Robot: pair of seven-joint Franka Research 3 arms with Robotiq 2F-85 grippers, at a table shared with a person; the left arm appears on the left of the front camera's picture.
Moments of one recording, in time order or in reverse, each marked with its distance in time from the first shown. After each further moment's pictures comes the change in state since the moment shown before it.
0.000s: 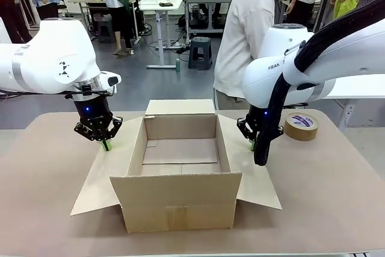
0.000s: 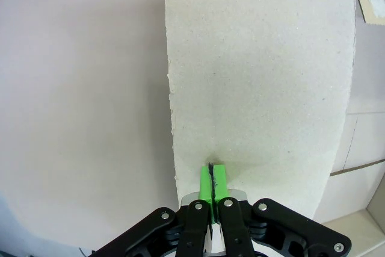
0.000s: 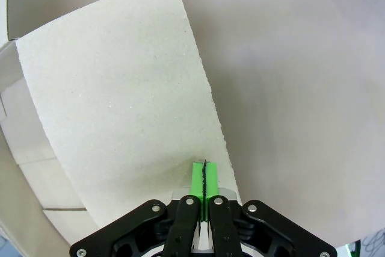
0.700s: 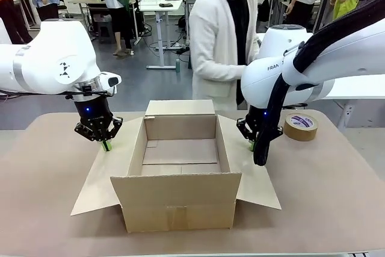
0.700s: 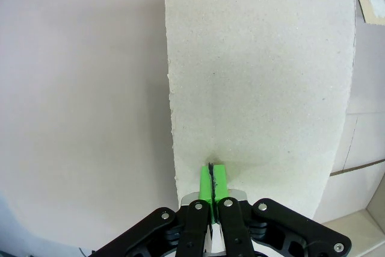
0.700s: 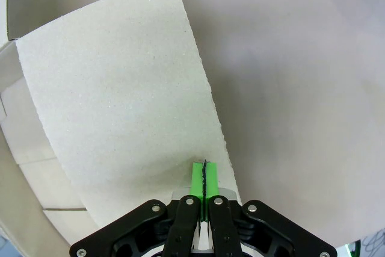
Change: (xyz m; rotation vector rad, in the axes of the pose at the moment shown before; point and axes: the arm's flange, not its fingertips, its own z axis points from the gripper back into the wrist) left arm 0.000 0.000 0.000 0.000 0.000 0.000; right arm 0.000 0.000 0.000 0.000 0.000 0.000
